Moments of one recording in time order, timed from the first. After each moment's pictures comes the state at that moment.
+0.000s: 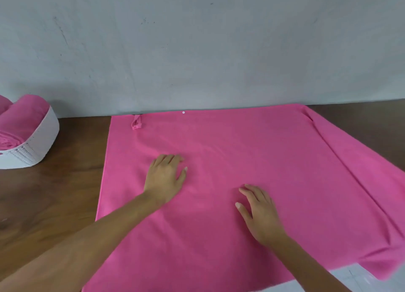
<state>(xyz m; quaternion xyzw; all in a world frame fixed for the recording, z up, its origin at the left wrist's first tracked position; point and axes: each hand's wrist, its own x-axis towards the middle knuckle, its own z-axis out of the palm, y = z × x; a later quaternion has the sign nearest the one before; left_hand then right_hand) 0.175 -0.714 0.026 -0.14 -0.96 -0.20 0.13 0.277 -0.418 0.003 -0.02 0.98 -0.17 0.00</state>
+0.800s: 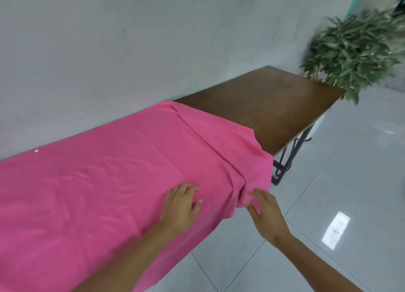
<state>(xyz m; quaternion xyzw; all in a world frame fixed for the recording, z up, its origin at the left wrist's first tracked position) 0.322 -0.329 0.013 -0.40 -0.89 -0.21 0.02 0.491 -0.104 -0.003 0.26 0.92 -0.28 -0.11</state>
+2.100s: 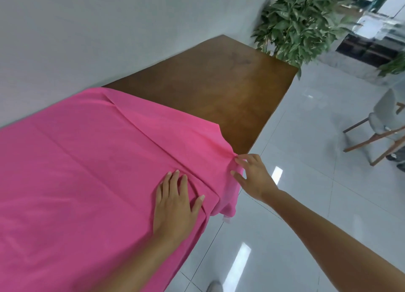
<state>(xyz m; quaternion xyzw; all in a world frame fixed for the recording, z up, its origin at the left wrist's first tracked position) 0.277 -0.196 -0.011 -0.41 -0.90 -0.16 -0.02 0.400 0.038 0.031 0.29 0.95 -0.13 -0.04</state>
